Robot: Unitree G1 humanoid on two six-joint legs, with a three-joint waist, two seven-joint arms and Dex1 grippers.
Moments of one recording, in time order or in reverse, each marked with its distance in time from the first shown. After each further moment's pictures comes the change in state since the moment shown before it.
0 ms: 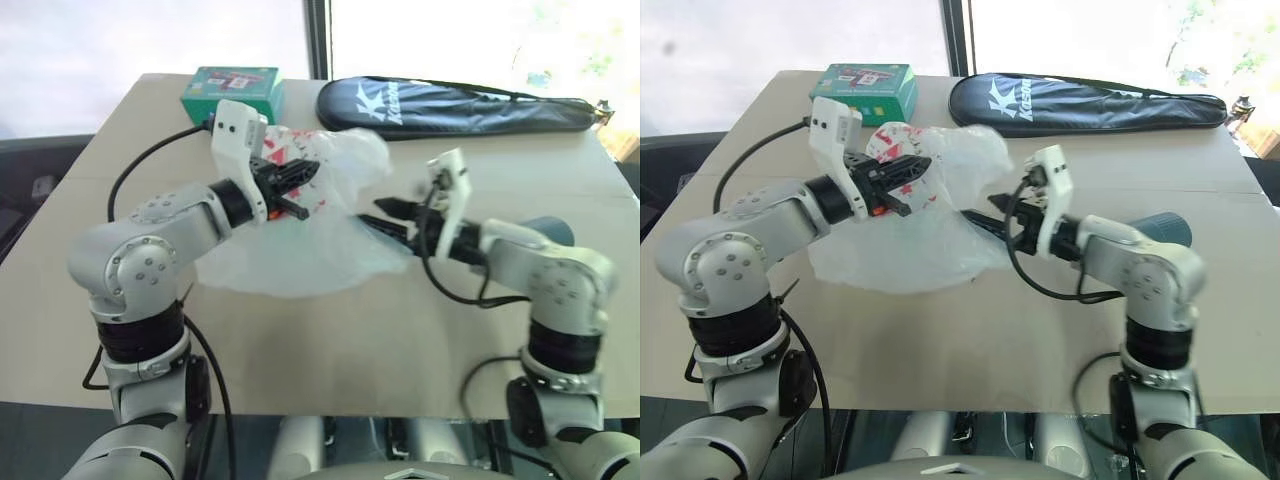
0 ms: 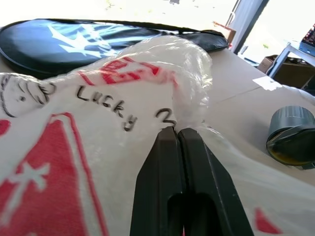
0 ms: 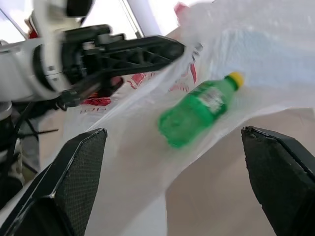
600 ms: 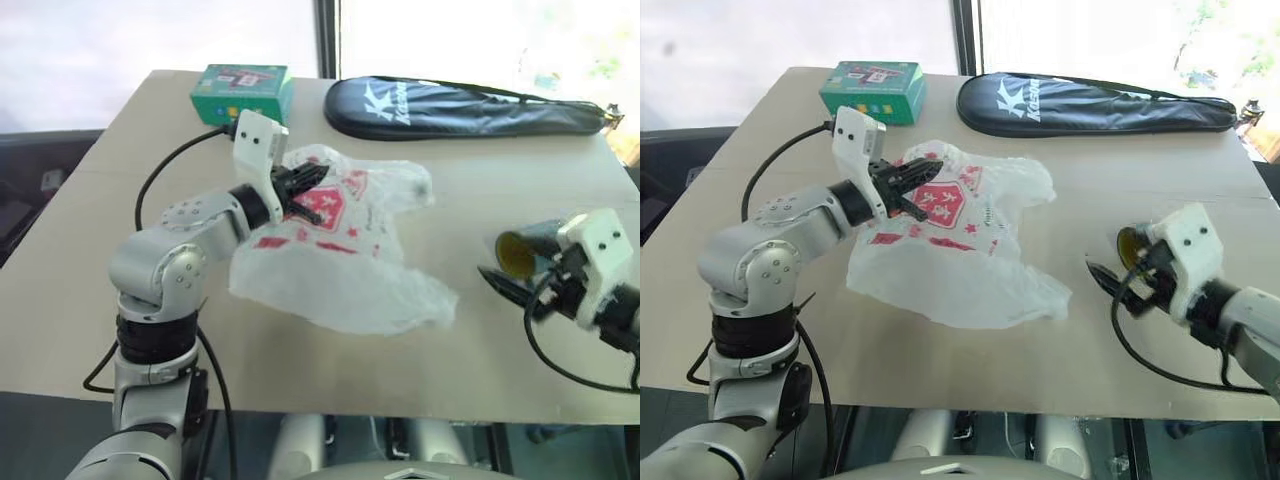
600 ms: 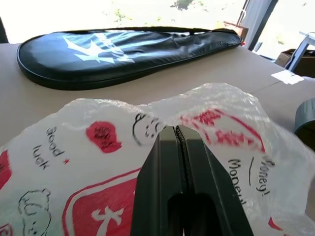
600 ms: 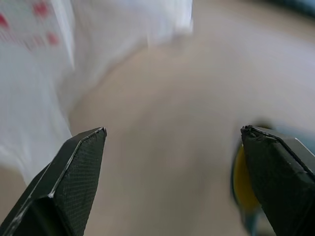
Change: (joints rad) left arm 0.046 0.026 -0.087 0.039 0.071 -0.161 -0.071; right arm 0.661 -0.486 -0.385 -0.235 -0.103 -0.090 0.067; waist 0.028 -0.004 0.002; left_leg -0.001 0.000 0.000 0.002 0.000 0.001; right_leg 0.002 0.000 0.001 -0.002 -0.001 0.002
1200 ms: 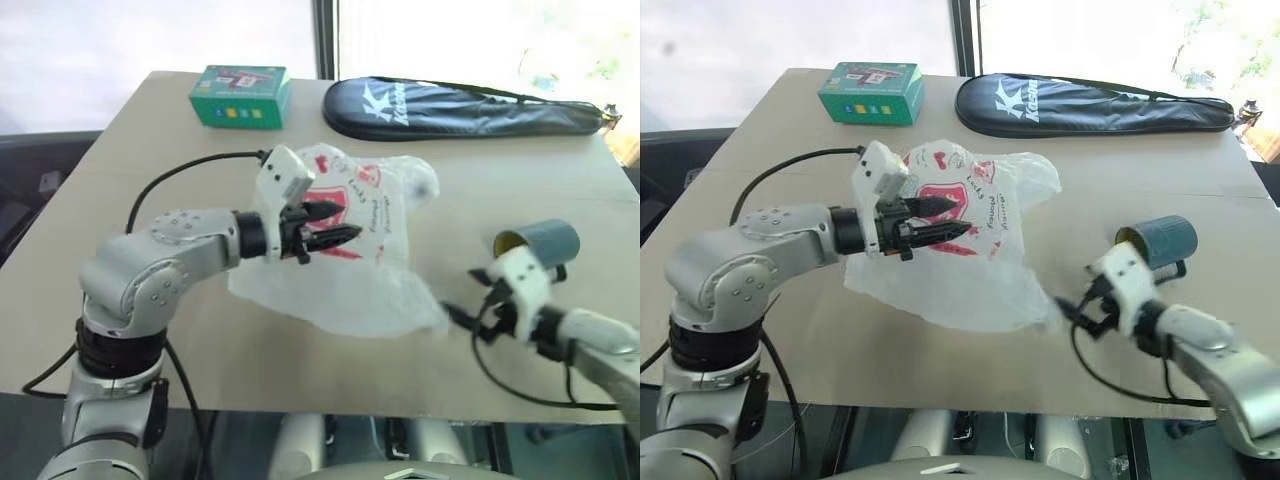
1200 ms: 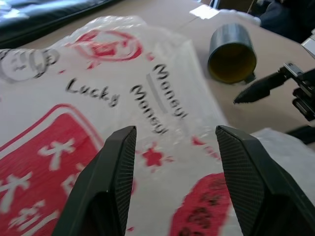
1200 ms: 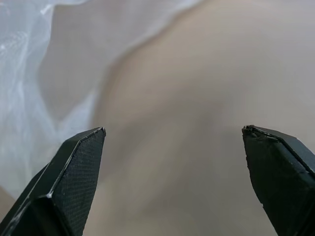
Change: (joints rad) left arm 0.114 0.258 -0.109 -0.110 -0.098 0.039 -0.269; right arm -0.088 0.159 0.617 0.169 -0.250 -0.343 0.090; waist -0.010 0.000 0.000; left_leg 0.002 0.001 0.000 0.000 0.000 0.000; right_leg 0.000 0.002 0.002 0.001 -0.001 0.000
